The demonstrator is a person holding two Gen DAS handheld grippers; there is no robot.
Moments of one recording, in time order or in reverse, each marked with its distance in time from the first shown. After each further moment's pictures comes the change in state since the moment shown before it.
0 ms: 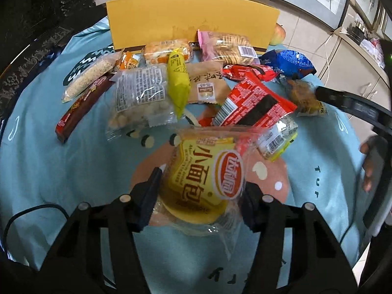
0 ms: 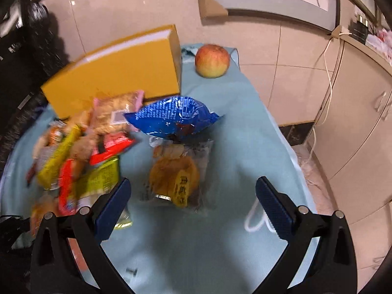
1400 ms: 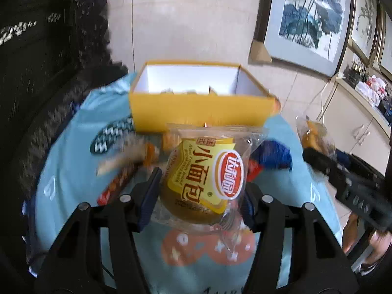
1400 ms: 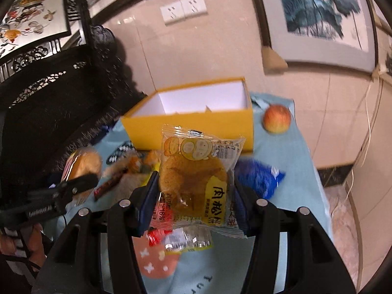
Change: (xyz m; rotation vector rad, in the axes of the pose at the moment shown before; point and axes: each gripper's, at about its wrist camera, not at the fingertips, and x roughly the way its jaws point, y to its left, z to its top) left arm -0.105 0.010 0.096 -0.052 -0.248 0.023; right arm -0.103 0.047 0.042 -0.112 -0.235 0.316
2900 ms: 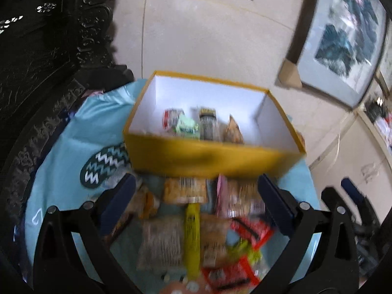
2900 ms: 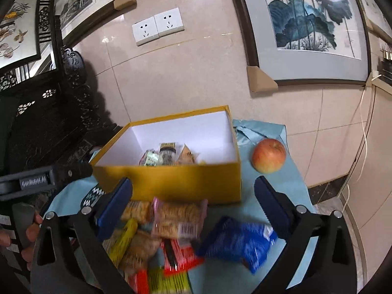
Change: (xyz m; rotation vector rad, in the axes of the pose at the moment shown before) left arm 0.077 0.023 0.071 -0.120 0.042 0.027; right arm 0.057 -0.028 0.041 0.071 -0.081 -0.099
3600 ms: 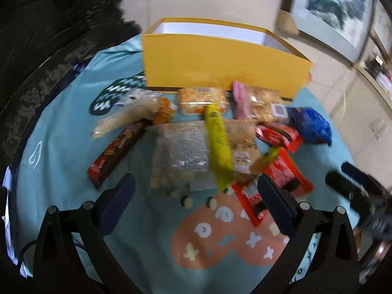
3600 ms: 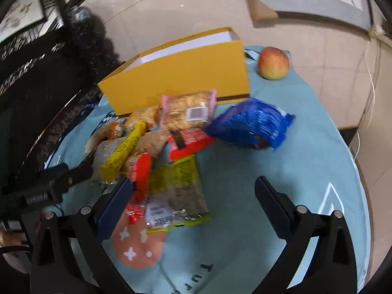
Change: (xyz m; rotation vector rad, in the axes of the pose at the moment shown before) left arm 0.001 0.014 -0.129 0.099 0.097 0.032; right arm -0.013 -0.013 -0.112 0.093 0.255 0.063
